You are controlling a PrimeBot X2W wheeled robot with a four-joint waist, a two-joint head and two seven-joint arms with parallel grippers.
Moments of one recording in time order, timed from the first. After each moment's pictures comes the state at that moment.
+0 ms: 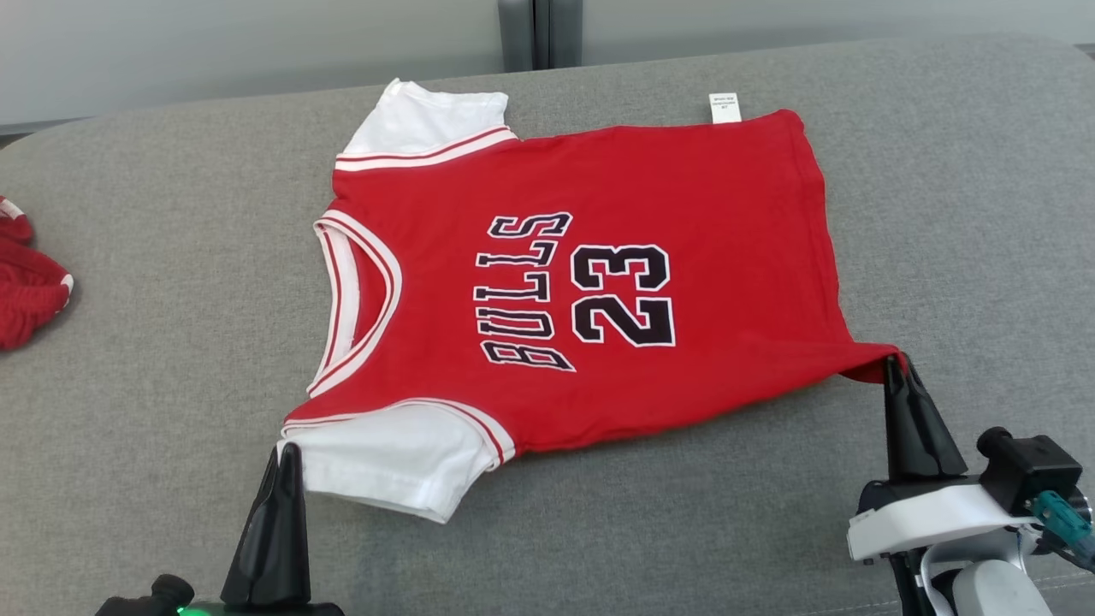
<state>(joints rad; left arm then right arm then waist) 0.28 0.08 -0.10 -0.31 -0.41 -0.09 -0.17 -0.01 -0.05 -0.05 0.11 0.19 0.13 -0.26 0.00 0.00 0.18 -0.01</state>
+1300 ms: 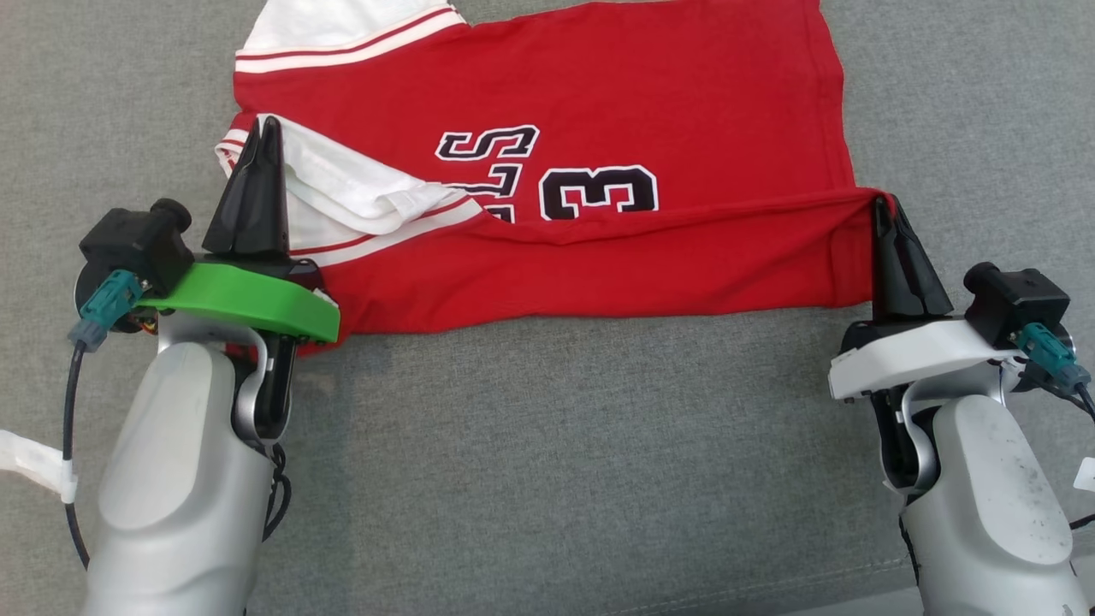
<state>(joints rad) -0.59 0.15 -0.18 0.43 -0.42 -0.13 -0.26 -0.38 -0.05 -0.06 0.34 0.16 0.13 -0.26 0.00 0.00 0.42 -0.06</state>
